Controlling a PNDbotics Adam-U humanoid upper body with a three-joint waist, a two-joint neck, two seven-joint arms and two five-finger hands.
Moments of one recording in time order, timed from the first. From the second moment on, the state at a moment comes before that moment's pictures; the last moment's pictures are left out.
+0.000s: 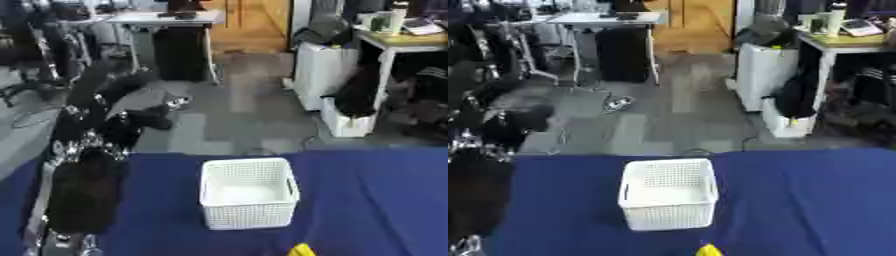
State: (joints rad) left arm -0.49 0.12 -0.16 -1.98 0.26 -0.31 -0.09; right arm -0.01 -0.55 -0.28 -1.99 -0.08 -0.79 -0.14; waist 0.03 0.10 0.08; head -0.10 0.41
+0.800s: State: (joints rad) left arm -0.49 0.14 -0.16 -1.98 0.26 -0.30 -0.10; right arm -0.02 -0.54 -0.29 -1.99 -0.08 -0.77 -0.15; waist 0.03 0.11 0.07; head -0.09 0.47
